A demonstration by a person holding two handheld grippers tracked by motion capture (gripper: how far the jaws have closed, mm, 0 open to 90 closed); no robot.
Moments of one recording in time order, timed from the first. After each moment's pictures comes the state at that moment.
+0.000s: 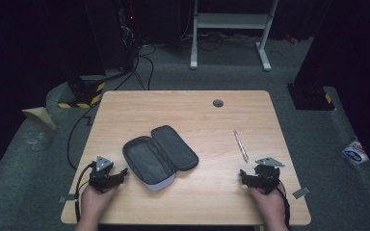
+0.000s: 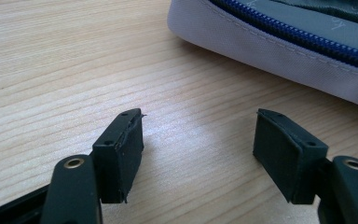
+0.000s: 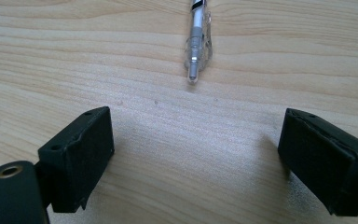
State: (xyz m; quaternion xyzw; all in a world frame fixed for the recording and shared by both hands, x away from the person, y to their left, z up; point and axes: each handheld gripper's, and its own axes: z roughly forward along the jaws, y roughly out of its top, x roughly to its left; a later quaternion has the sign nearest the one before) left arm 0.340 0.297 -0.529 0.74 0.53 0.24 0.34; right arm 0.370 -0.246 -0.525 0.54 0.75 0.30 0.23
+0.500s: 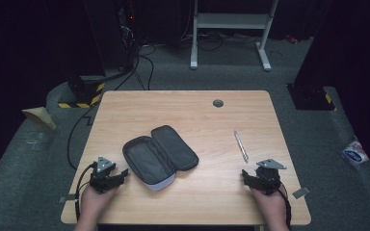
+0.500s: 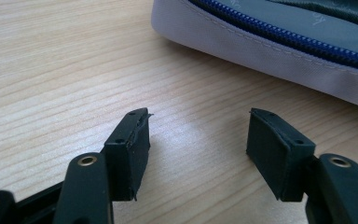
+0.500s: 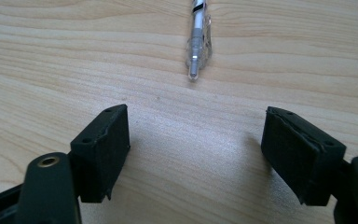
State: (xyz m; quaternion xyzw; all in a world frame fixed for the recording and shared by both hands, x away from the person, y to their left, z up) left arm 0.338 0.294 -0.526 0.75 0.52 0.23 0.33; right arm 0.362 -0.247 -0.523 0.53 0.75 0.31 0.24
